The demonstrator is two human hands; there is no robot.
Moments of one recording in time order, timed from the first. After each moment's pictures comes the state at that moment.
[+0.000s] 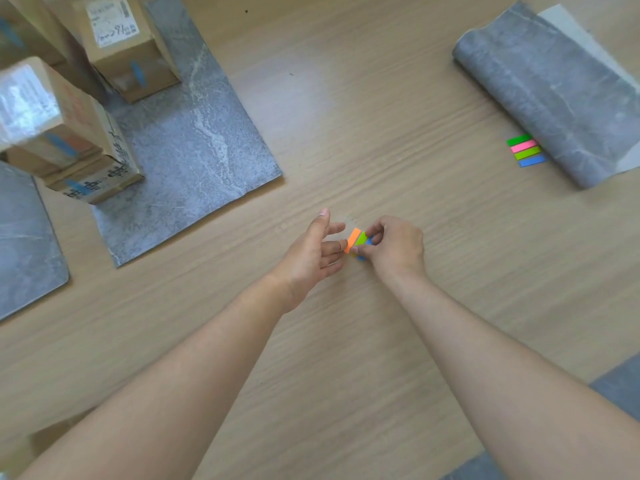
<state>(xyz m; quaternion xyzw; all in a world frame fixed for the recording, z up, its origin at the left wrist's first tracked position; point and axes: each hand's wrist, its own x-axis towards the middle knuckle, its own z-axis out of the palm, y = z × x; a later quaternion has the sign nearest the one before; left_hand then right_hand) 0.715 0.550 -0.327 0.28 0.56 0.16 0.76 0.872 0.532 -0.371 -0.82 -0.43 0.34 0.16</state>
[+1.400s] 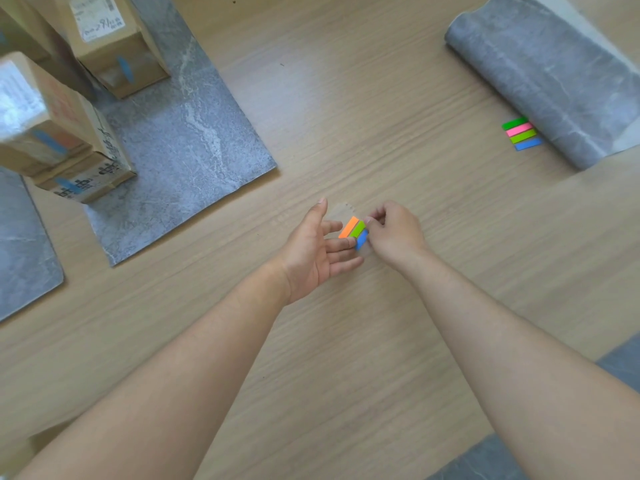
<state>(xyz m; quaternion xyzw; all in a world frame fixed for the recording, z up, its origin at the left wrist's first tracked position) 0.721 0.548 -0.312 0.13 0.53 0.17 0.82 0.877 0.534 -0.376 -0.80 -0.42 0.37 0.19</state>
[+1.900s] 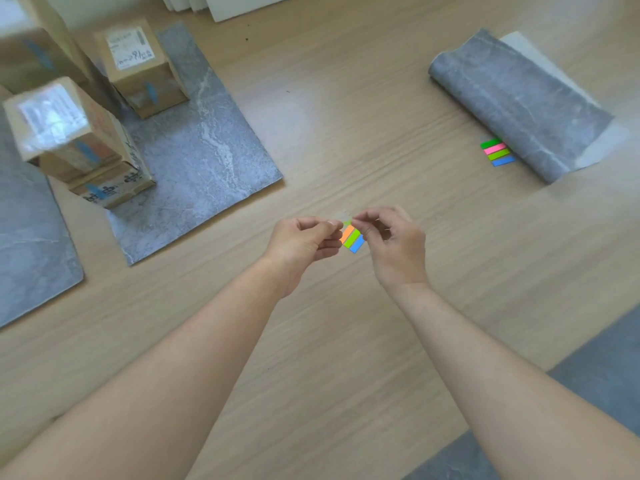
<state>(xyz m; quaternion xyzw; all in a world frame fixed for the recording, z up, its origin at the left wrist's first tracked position) 0.701 0.535 -0.285 0.32 0.59 0.24 0.70 0.854 0.487 -0.324 -0.69 -0.47 0.29 0.47</state>
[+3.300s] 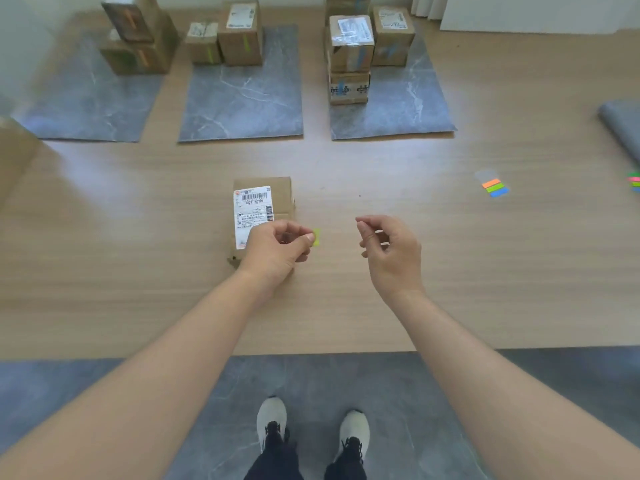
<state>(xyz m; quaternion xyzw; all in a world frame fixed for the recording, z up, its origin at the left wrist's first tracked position) 0.412 0.180 -0.243 0.32 0.70 0.43 0.47 0.597 0.226 -0.280 -0.54 -0.61 0.38 0.44</state>
